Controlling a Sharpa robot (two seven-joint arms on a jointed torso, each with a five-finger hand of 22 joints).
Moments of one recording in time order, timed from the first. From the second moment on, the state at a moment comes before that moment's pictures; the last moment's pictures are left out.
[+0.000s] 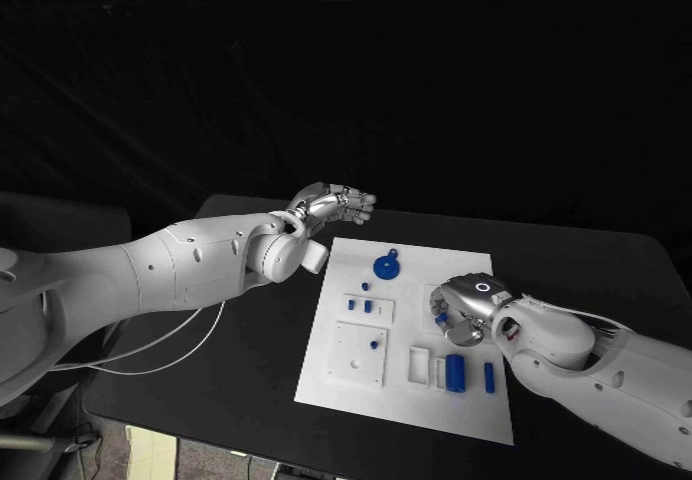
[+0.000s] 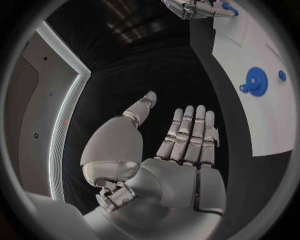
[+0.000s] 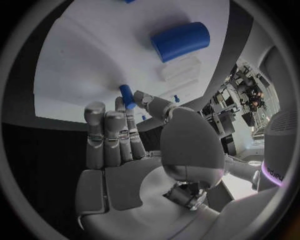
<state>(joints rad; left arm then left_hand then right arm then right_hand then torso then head) 1.27 -0.72 -0.11 1.20 -0.11 -0.20 0.36 0.99 -0.09 0.46 -0.24 0.06 0.75 0.19 0.26 0.50 0.97 0.20 0.07 0.07 0.71 0.21 0.46 0.29 0.04 0.47 0.11 0.45 1.24 1.14 -0.61 -0.13 1.36 -1.88 -0.25 -0.17 1.15 -0.23 0.87 -0.17 0.05 0.97 0.13 0.35 0.46 1.23 0.06 0.15 0.21 1.30 -0.04 1.18 0.76 0.16 1.25 -0.04 0.92 1.31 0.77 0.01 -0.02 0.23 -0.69</state>
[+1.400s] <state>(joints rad) 1.27 -0.72 -0.11 1.20 -0.11 -0.20 0.36 0.99 -0.09 0.46 -0.24 0.06 0.75 0.19 0.26 0.50 0.97 0.20 0.07 0.07 0.71 0.21 0.46 0.29 0.04 0.48 0.10 0.45 1.24 1.13 -0.61 -0.13 1.36 -1.89 -0.27 -0.17 1.12 -0.28 0.88 -0.18 0.05 0.97 0.14 0.35 0.46 1.22 0.08 0.15 0.21 1.30 -0.04 1.18 0.75 0.16 1.25 -0.04 0.93 1.31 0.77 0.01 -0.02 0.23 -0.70</state>
